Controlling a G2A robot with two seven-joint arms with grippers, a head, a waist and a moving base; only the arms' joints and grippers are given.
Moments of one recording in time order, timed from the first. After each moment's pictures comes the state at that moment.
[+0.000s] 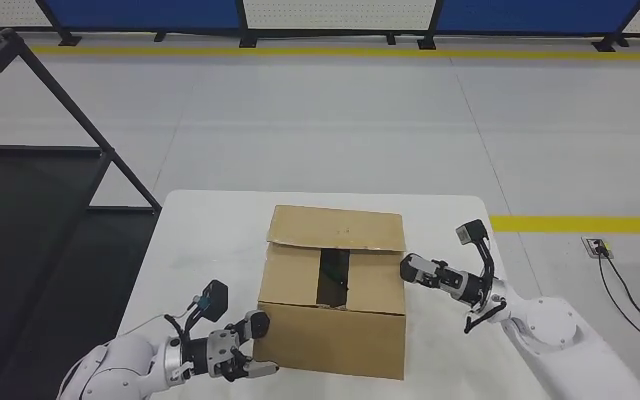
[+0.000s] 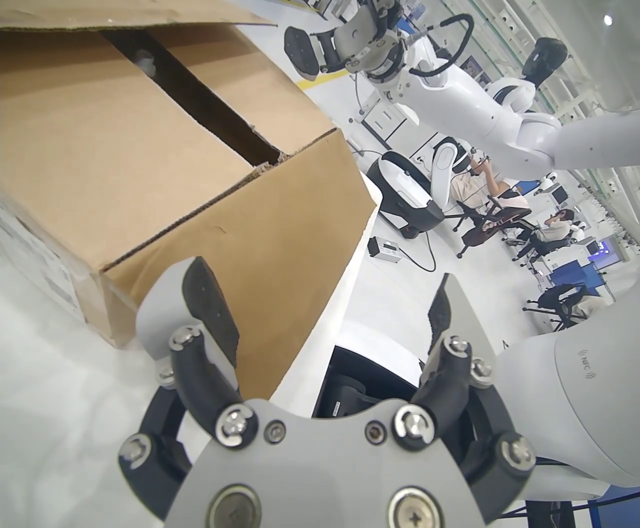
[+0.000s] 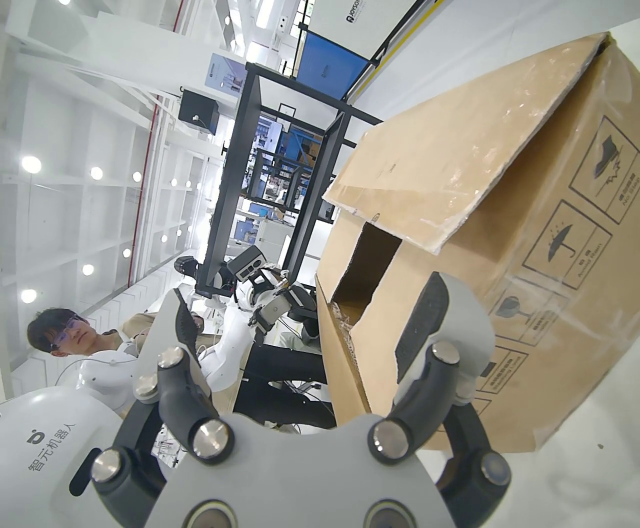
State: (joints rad) left arm 1.31 -0.94 -1.43 -1.74 0.15 -0.85 -0.86; right arm -0.89 -0.88 1.08 -1.42 0.47 -0.47 0.76
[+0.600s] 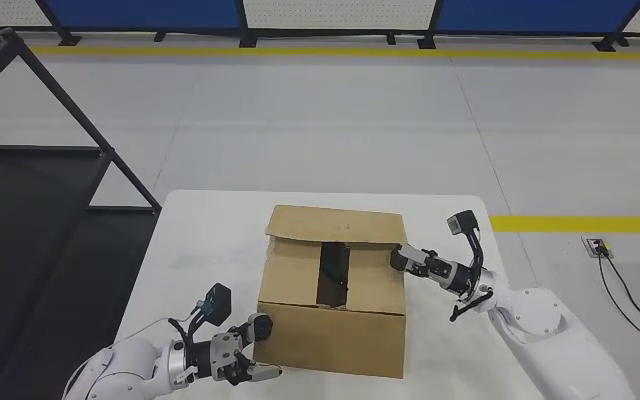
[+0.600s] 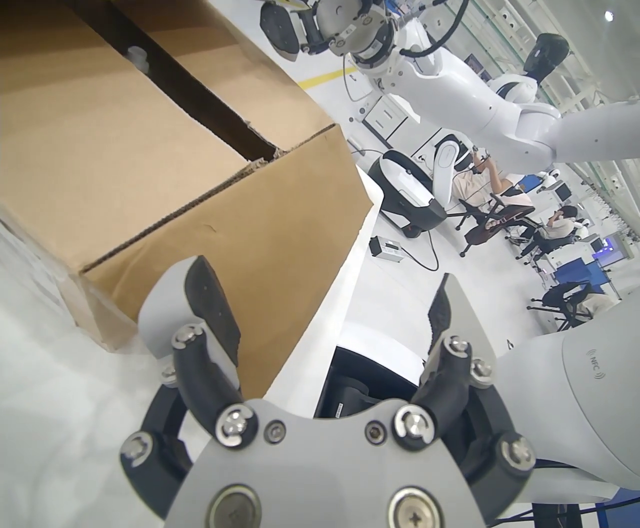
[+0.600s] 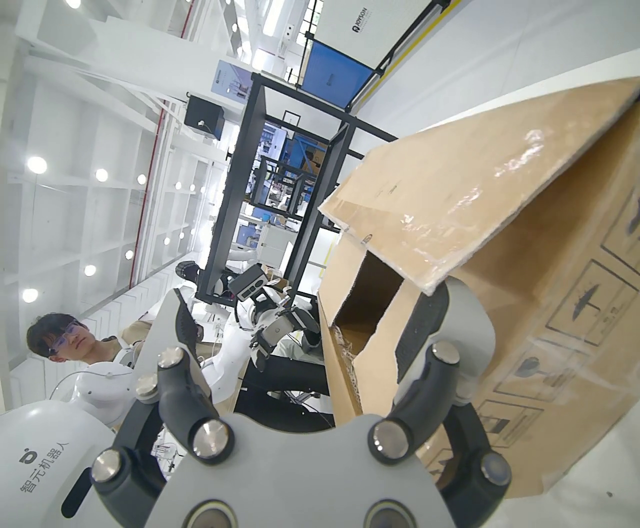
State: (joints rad) left arm 1.32 -0.93 -1.41 -1.75 0.20 -0.86 -0.80; right arm -0.83 -0.93 1.05 -1.39 0.47 -0.50 0.70
